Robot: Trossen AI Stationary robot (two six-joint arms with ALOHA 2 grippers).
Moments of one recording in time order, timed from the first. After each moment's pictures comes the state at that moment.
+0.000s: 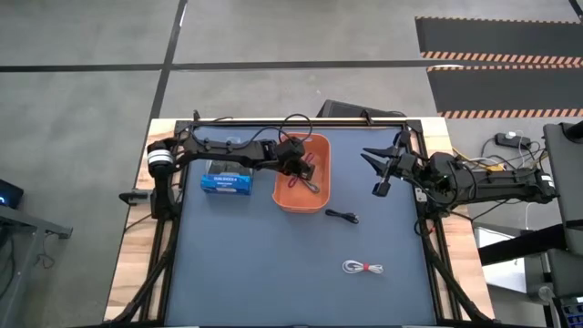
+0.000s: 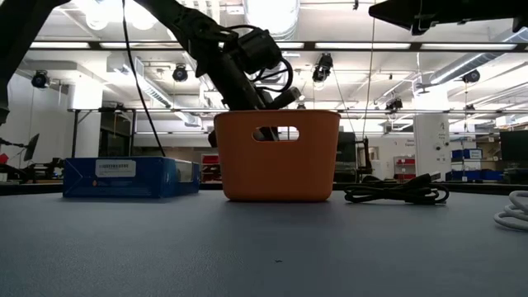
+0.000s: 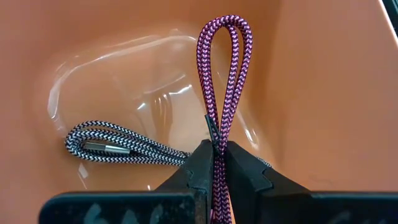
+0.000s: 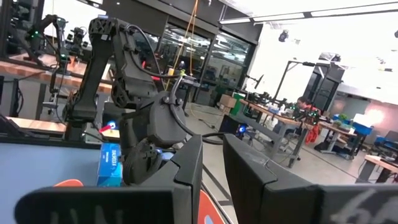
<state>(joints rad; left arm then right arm) 0.26 1.88 1.32 -0.30 -0.08 -0.84 -0.06 0.63 0.42 0.38 0.30 -0.37</state>
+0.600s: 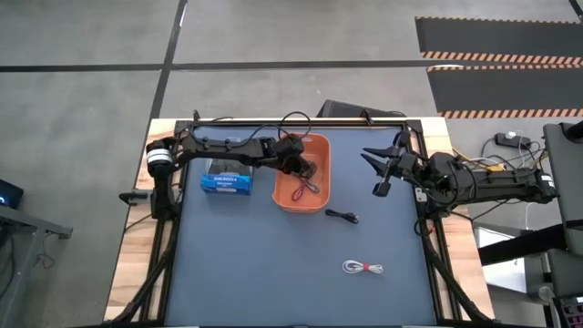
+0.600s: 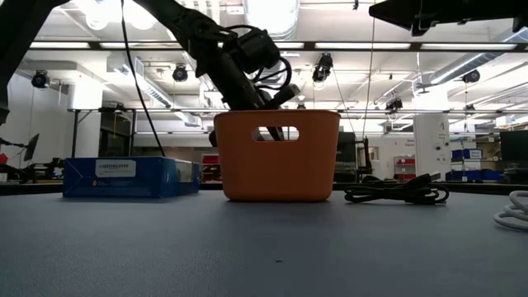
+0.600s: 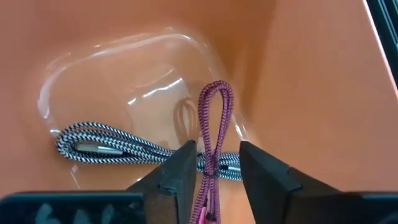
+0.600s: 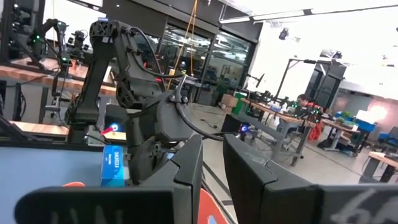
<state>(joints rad) 0.28 1.87 1.32 -0.31 -0.03 -0.85 -0.06 0.63 0.42 0.38 0.30 -0.34</state>
